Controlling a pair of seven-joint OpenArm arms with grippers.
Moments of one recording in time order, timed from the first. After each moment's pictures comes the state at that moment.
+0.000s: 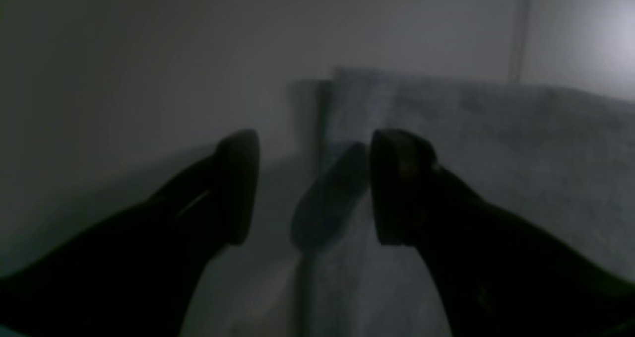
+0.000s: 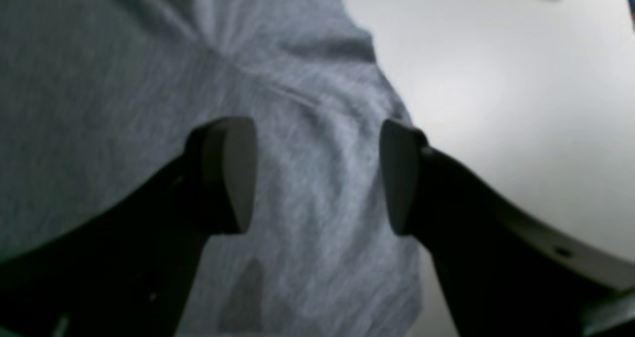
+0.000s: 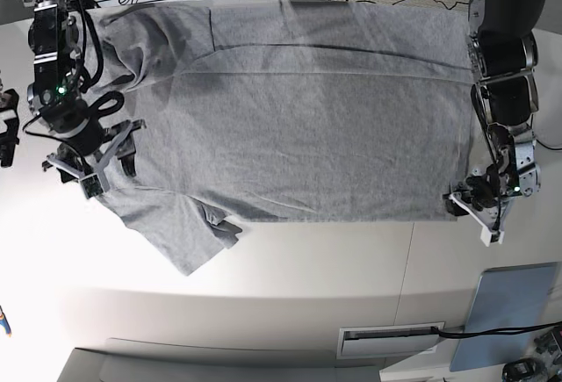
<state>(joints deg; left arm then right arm) -30.6 -21.1 -11.3 36.9 -14.9 -27.8 36.2 -7.4 32.3 5.4 105.6 17.3 15.7 -43.8</state>
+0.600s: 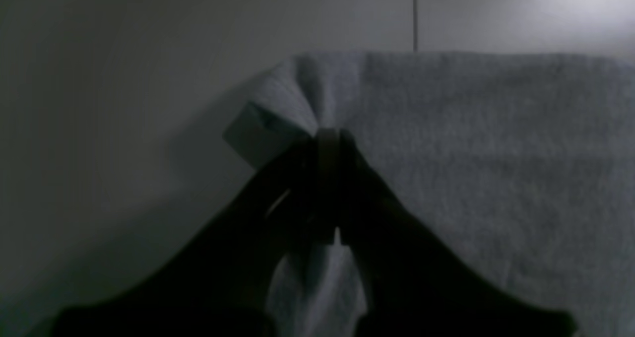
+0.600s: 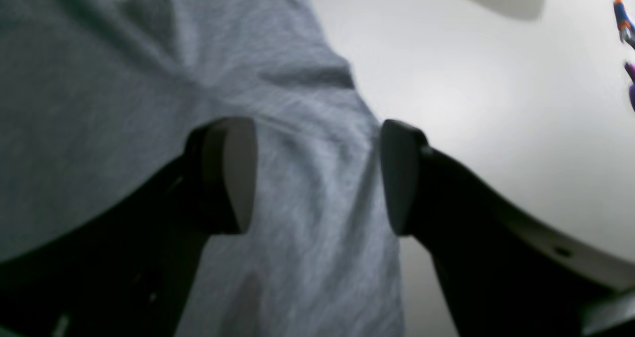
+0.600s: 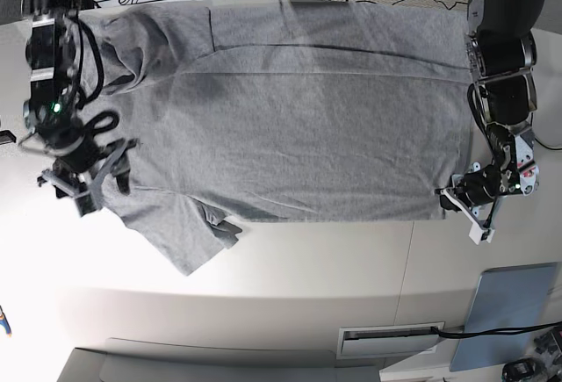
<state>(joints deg) -30.4 -20.8 -11.3 36.9 -18.5 -31.9 40.2 -0.1 32.2 5.4 98.8 17.7 16.3 -44.0</state>
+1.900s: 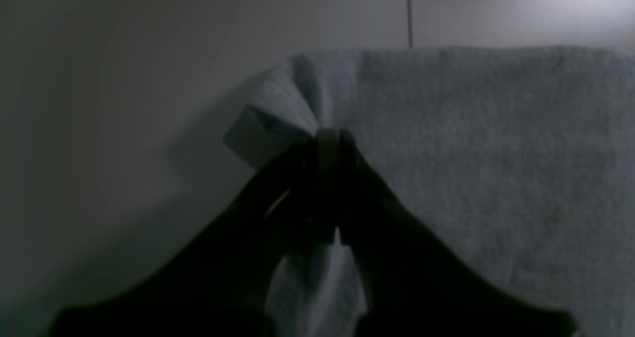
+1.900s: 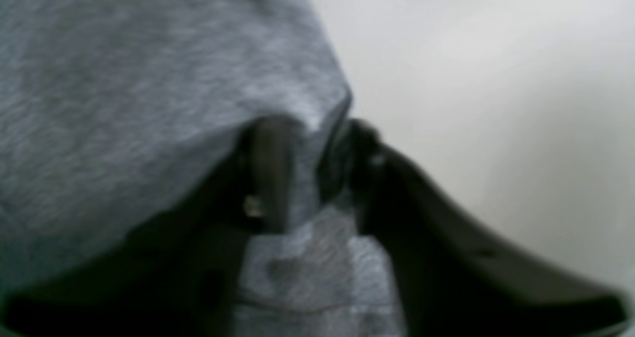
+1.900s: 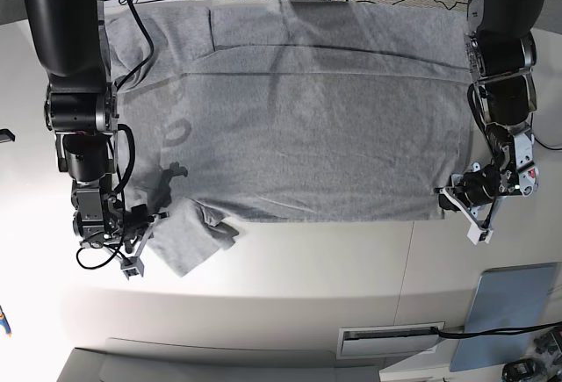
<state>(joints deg) -30.4 -20.7 -11.3 36.9 -17.3 -32.0 39.9 47.7 17.0 -7.1 18.4 -3.5 21.7 -32.5</state>
